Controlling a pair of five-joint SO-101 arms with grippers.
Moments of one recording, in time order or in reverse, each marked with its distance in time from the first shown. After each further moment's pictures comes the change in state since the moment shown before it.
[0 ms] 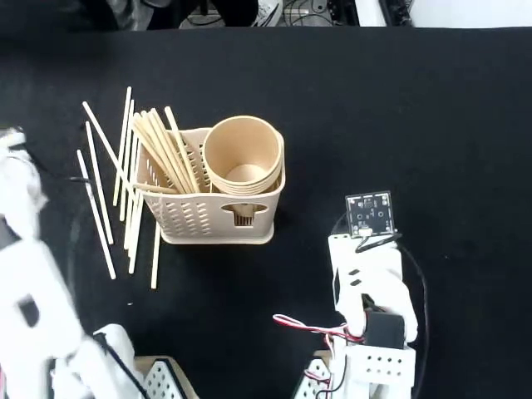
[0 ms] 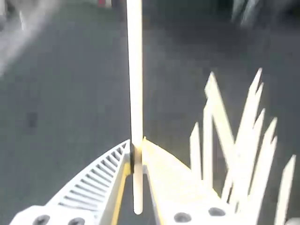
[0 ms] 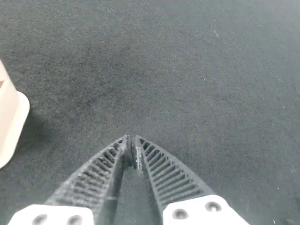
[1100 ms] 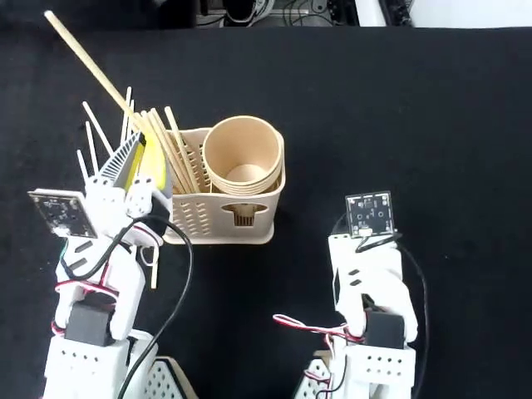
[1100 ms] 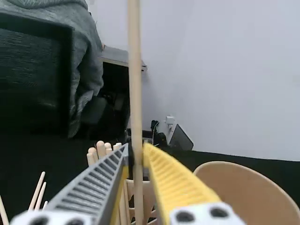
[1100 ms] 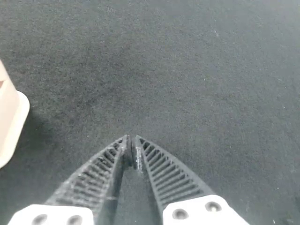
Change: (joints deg) left arm 40.2 -42.3 38.1 -31.6 23.6; right arm 0.0 0.0 0.0 0.0 0.0
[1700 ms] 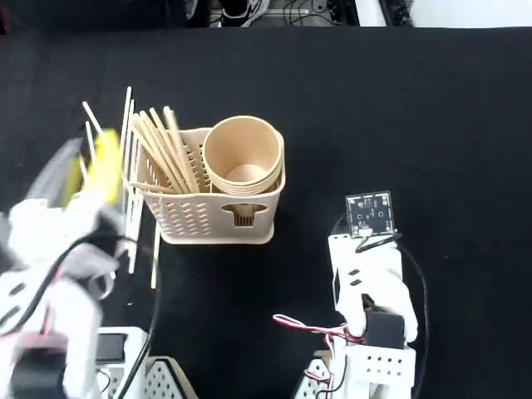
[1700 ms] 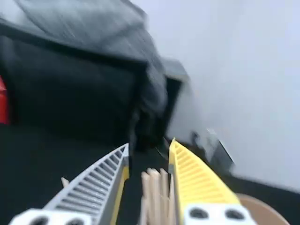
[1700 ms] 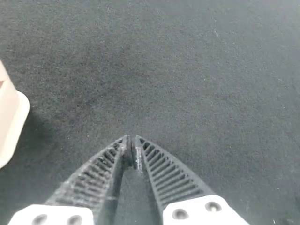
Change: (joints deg) left arm -11.9 1.1 -28.3 31.9 -0.1; right arm 0.0 0.0 0.0 0.0 0.0
